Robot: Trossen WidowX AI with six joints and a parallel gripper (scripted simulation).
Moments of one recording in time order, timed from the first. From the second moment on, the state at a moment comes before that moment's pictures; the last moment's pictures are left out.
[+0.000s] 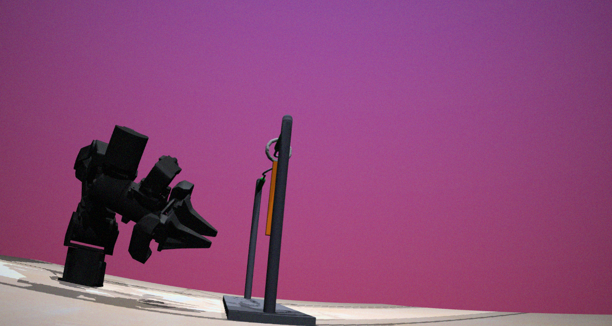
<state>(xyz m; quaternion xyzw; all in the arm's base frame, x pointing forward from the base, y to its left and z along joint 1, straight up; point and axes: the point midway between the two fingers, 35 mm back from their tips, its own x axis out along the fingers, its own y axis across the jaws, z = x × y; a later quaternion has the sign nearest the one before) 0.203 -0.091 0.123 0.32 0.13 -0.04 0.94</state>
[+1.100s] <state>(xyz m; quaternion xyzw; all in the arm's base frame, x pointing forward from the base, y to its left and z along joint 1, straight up) 0.240 -0.101 0.154 0.00 0.04 0.01 1.00</state>
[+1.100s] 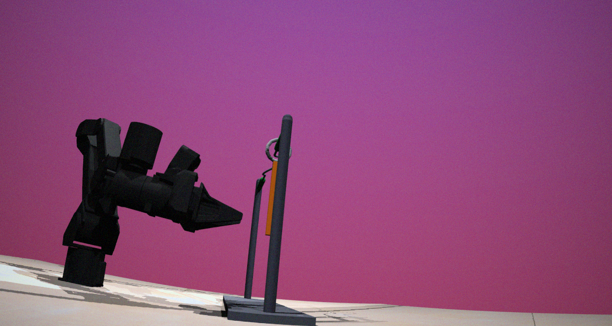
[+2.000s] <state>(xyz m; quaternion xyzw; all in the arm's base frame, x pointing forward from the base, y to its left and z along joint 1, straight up) 0.274 -0.104 0.155 -0.01 0.04 0.01 1.00</state>
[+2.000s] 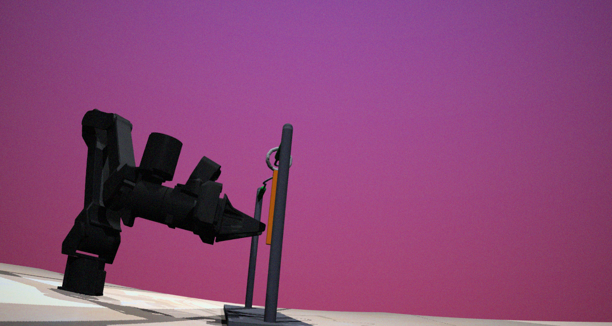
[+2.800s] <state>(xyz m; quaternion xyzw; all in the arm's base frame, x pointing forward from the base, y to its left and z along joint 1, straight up) 0.310 -0.100 0.150 -0.01 0.04 0.01 1.00</state>
